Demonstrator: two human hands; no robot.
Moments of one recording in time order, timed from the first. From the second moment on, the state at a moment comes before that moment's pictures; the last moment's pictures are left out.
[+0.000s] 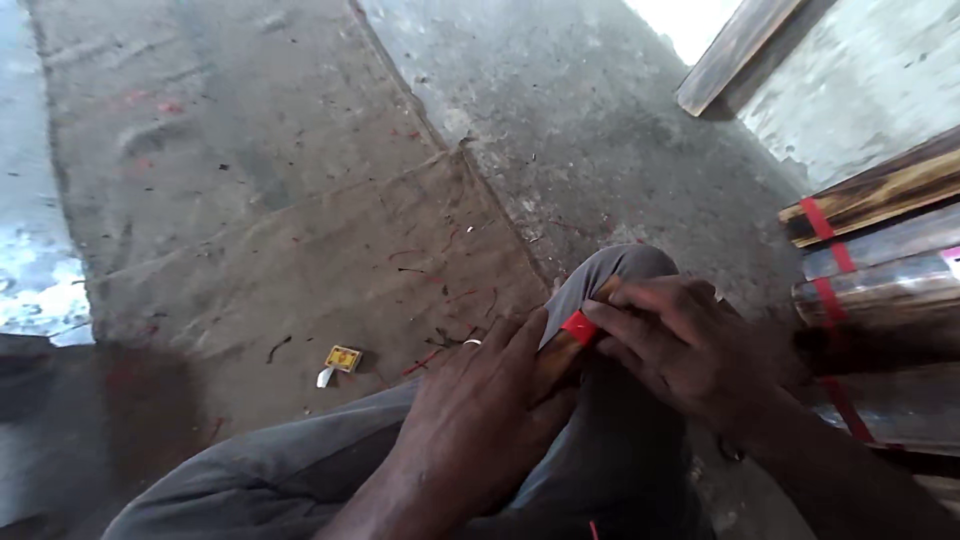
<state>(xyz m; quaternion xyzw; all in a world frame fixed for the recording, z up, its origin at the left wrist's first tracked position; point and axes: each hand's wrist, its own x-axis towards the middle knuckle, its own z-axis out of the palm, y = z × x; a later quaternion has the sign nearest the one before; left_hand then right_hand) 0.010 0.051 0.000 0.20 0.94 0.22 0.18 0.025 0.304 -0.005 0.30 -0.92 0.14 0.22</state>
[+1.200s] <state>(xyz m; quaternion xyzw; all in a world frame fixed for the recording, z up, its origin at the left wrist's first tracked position) 0.005 0.061 0.009 0.22 0.93 0.28 0.05 0.195 0.509 -0.186 -0.23 -0.91 0.02 -0.34</state>
